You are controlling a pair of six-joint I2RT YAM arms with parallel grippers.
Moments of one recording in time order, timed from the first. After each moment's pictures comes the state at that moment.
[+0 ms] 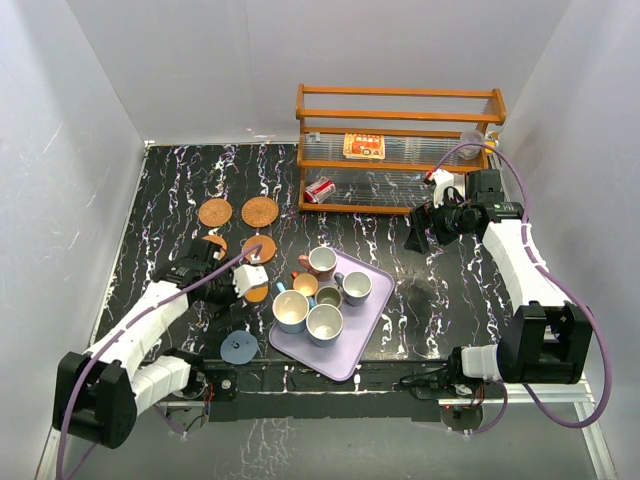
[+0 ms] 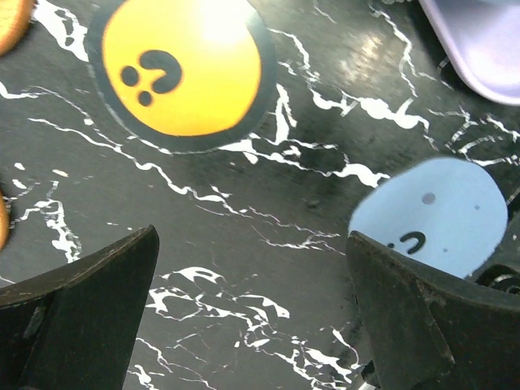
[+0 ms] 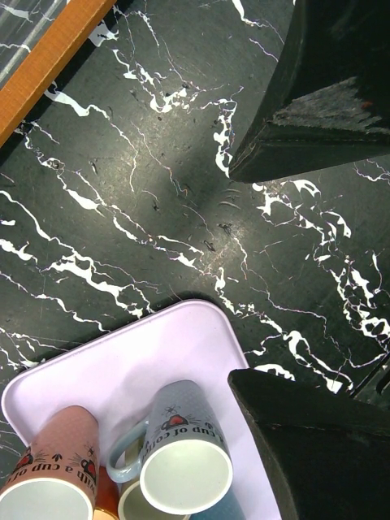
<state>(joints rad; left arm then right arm) -0.28 1.07 0.62 -0.77 0.30 0.85 -0.04 1.32 1.08 -0.74 -0.60 -0.40</state>
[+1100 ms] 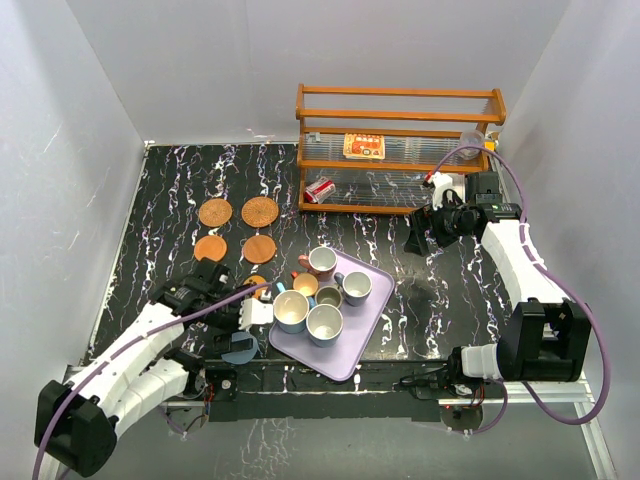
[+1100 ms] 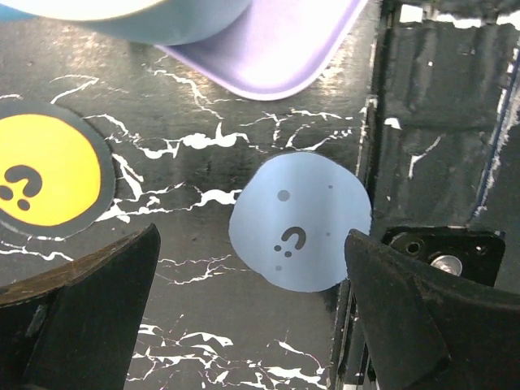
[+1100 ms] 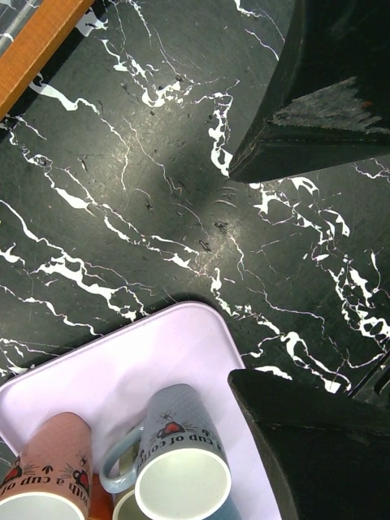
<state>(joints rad) -0.45 0.87 0.54 -0.94 0.47 1.02 -0.04 1.33 1.06 -0.73 -0.60 -0.40</state>
